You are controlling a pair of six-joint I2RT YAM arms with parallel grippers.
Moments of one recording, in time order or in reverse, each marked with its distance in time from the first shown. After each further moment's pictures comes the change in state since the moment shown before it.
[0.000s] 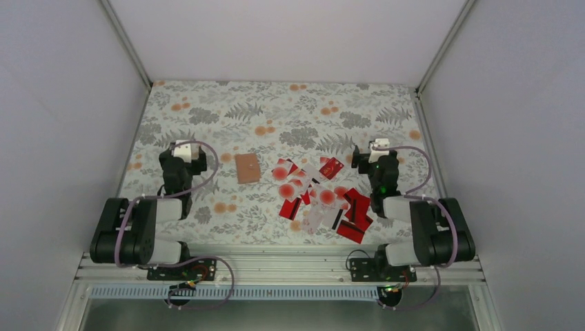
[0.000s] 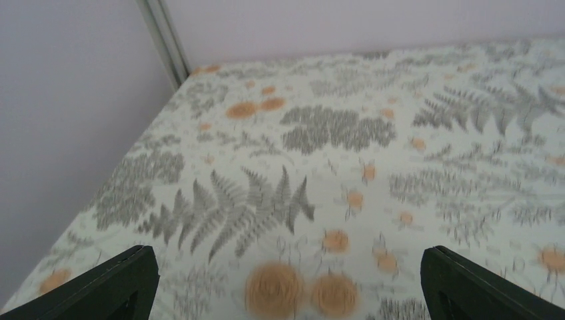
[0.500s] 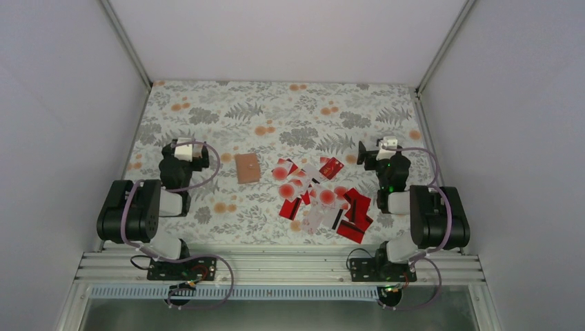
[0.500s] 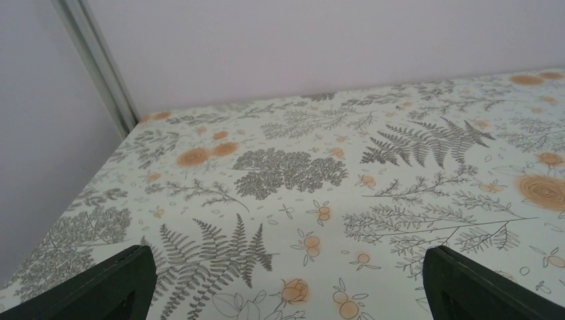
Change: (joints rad) left arm 0.072 0.193 0.025 0.299 0.243 0.026; right arm -0.143 0.142 0.020 0.221 -0.273 -0.007
